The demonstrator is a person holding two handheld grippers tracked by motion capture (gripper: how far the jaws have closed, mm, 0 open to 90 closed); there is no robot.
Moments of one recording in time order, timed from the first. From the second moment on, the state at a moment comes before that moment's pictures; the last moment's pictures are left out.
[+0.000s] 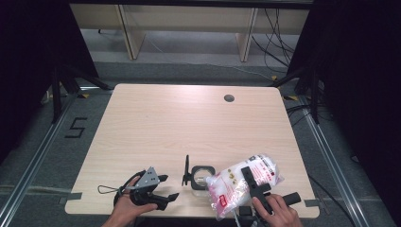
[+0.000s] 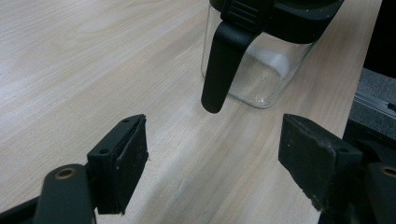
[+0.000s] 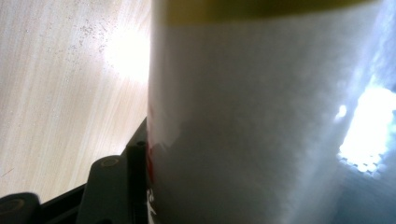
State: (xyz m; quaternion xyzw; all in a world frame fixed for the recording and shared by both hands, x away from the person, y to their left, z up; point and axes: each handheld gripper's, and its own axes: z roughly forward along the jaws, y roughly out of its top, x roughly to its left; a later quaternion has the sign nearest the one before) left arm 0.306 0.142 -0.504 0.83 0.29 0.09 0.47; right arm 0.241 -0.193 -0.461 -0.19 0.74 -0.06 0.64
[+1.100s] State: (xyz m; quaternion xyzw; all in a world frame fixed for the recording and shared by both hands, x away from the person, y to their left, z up) left arm 0.308 0.144 -0.502 0.83 0.28 0.09 0.47; right arm 0.243 -0.195 -0.460 -0.19 0.74 -0.05 0.64
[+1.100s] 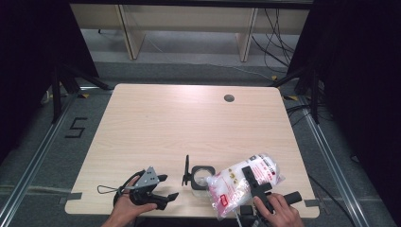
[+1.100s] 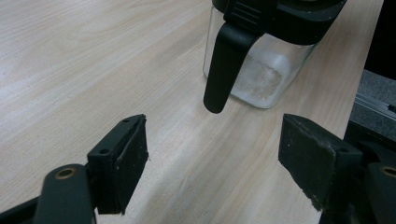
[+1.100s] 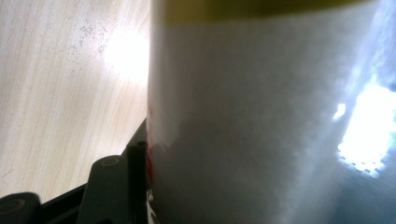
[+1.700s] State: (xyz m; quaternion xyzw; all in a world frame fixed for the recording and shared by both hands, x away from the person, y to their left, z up) left arm 0.306 0.143 -0.502 0.83 0.30 0.09 0.47; right arm 0.243 -0.199 -0.459 -0.18 0.75 -0.04 0.63
